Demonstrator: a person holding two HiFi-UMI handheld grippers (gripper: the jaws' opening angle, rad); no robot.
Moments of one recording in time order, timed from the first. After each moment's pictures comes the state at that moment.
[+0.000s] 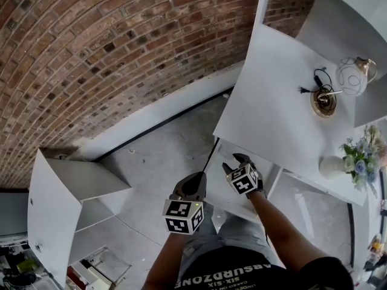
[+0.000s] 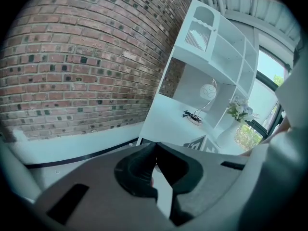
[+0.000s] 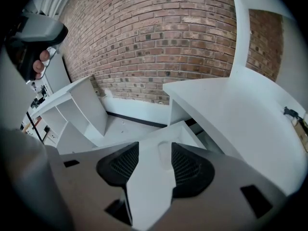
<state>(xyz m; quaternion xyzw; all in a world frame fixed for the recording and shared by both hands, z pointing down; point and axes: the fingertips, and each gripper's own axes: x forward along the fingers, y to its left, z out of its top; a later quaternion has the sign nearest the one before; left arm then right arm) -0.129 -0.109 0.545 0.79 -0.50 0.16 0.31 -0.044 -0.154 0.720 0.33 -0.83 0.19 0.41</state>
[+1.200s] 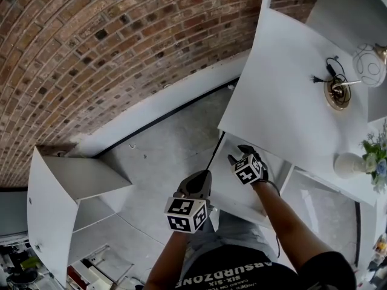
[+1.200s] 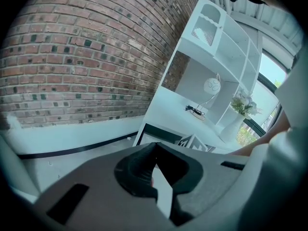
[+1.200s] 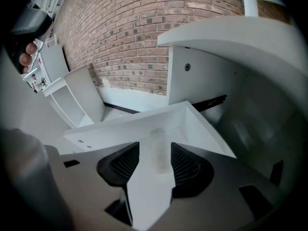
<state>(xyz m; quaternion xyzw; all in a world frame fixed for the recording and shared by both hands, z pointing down) -0.126 -0.109 0.618 0.79 -0.49 0.15 0.34 -0.041 -0.176 0.809 0.32 -0.82 0.18 0.44</state>
